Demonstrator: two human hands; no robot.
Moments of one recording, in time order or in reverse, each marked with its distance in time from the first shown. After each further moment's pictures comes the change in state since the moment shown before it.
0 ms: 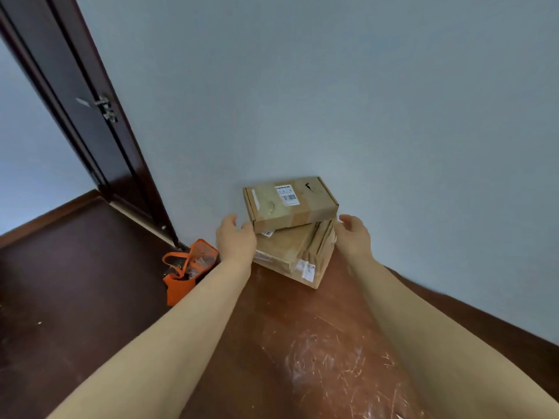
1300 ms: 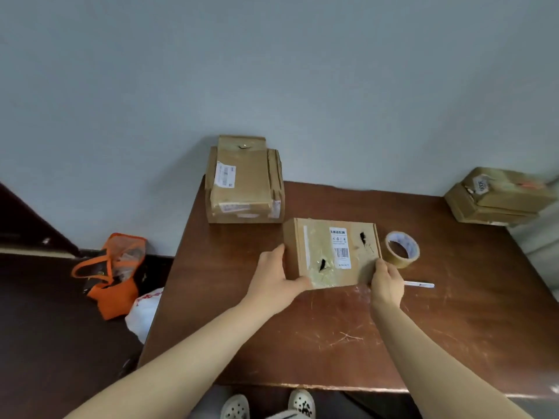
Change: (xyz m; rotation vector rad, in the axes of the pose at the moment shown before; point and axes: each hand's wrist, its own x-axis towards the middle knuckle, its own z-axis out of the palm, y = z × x) left_hand -0.070 -0.084 -0.061 0.377 -1.144 0.225; right_hand -0.196 0.128 -0.001 0.142 0.851 0.516
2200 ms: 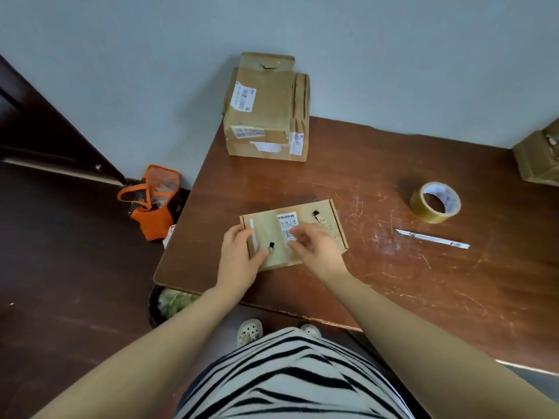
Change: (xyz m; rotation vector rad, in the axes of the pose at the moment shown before) left_hand -0.035 -0.120 0.031 0.216 0.382 -0.200; right_hand -0.067 0.055 0.046 -0.459 -0.874 -0.670
